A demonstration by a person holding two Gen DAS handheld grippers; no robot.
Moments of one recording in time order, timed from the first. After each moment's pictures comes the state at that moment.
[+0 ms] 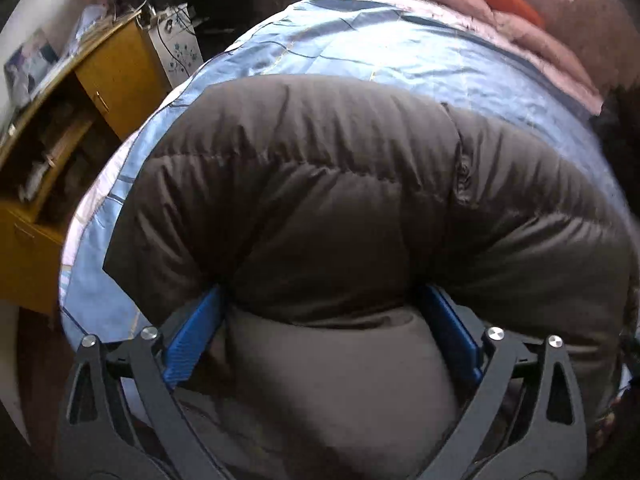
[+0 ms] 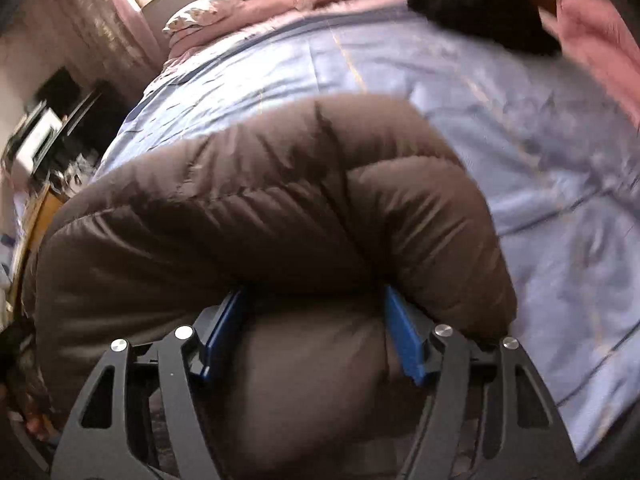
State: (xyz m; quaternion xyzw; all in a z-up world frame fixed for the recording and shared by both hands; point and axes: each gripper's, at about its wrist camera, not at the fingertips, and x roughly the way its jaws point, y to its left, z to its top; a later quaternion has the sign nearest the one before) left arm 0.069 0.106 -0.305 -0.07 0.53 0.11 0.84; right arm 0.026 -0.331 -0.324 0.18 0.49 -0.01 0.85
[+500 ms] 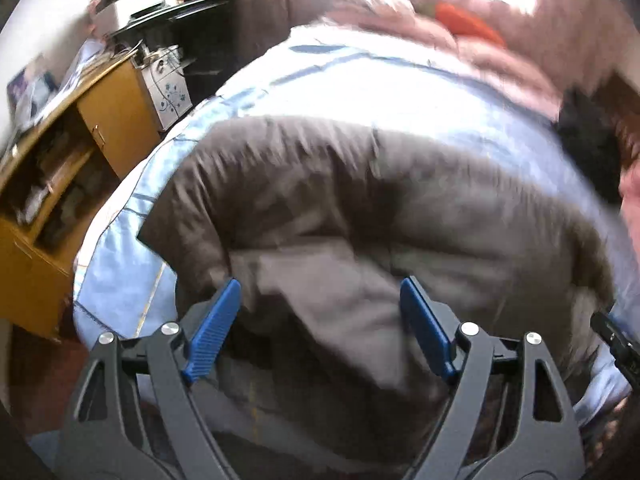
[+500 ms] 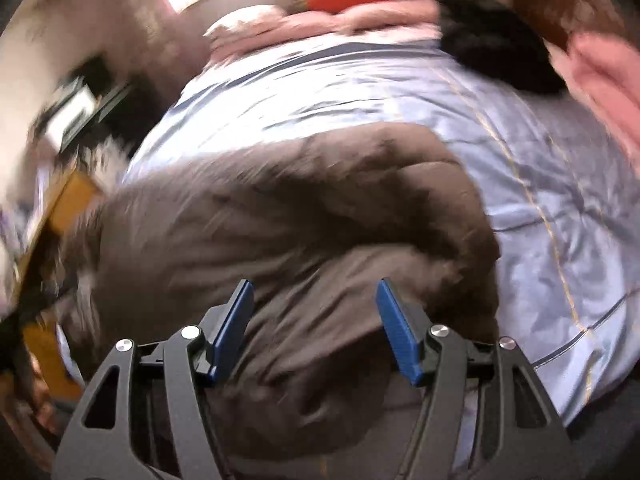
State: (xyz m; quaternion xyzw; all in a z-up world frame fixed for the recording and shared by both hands) left arm 0.008 0.083 -0.281 -0.04 0.47 0.08 0.88; right arm -0.044 -0.281 -0.257 0.10 0.46 0.03 0.88
